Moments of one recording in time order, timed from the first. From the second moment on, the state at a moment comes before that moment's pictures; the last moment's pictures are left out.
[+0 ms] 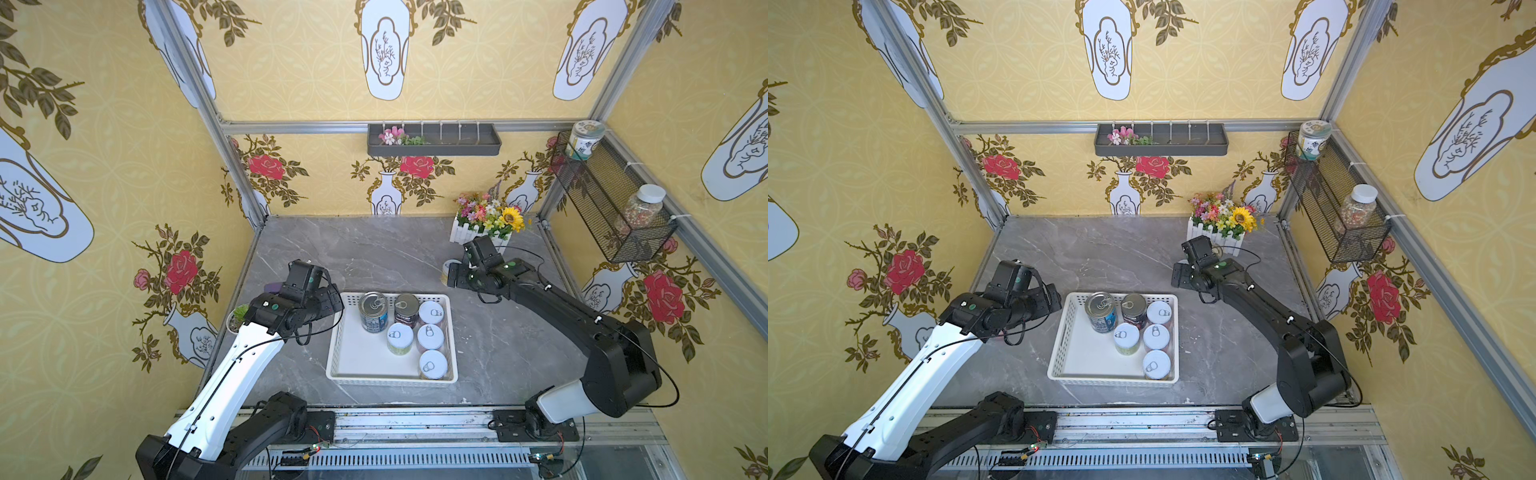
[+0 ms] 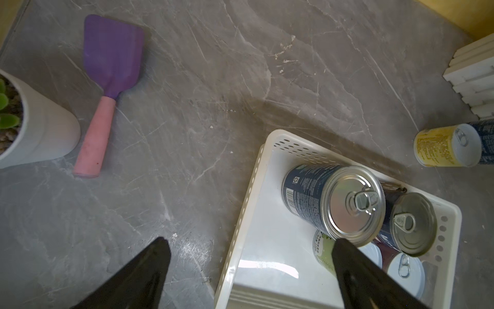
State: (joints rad) left arm -0.34 1.00 1.00 -0.99 -0.14 -0.64; right arm 0.41 1.52 1.18 -0.64 0.12 0.53
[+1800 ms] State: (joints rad) left arm -0.03 0.90 0.95 -0.85 0.01 -0.59; right arm 0.36 2.11 1.69 -0.88 0.14 0.47
